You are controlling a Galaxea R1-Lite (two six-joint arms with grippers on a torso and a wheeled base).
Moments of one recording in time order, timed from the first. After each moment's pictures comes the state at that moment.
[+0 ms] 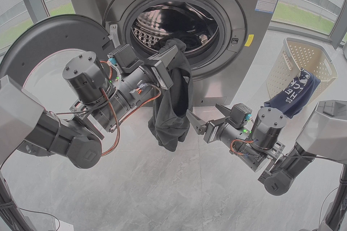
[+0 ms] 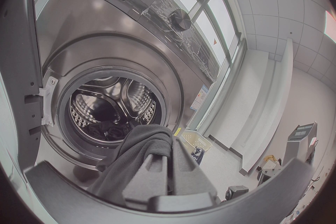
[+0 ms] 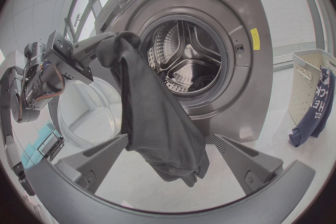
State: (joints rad) left arm -0.59 1.93 -0.97 -1.34 -0.13 -0.26; right arm 0.67 2.10 -0.69 -1.50 -0.13 0.17
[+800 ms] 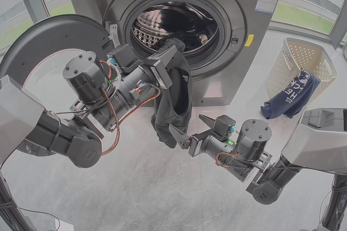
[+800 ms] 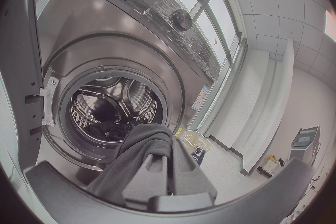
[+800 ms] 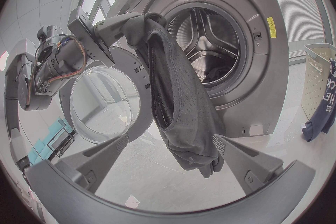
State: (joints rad) left arm -0.59 1.94 -0.98 -1.34 -0.13 -0.26; right arm 0.75 2.17 -0.71 -1.52 -0.10 0.17
